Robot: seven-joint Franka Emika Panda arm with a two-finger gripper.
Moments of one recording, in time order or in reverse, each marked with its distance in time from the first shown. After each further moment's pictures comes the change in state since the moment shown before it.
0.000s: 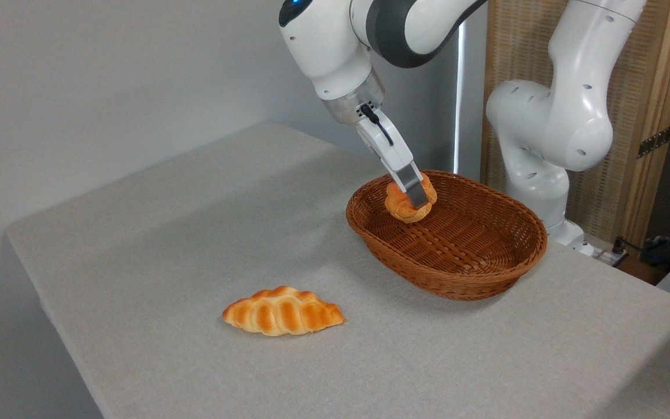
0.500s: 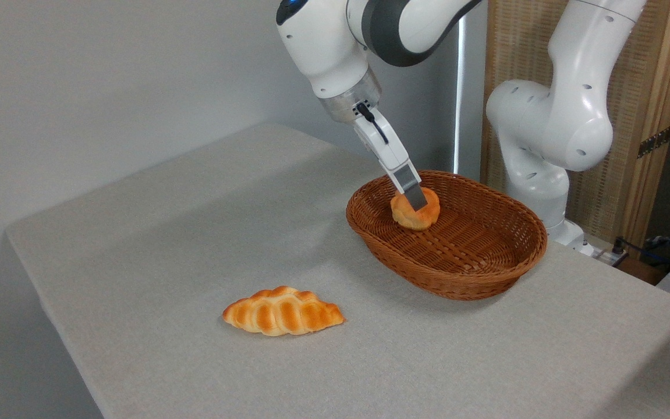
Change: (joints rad) arm -0.001 0.001 -0.029 0.000 0.001 0.006 0.000
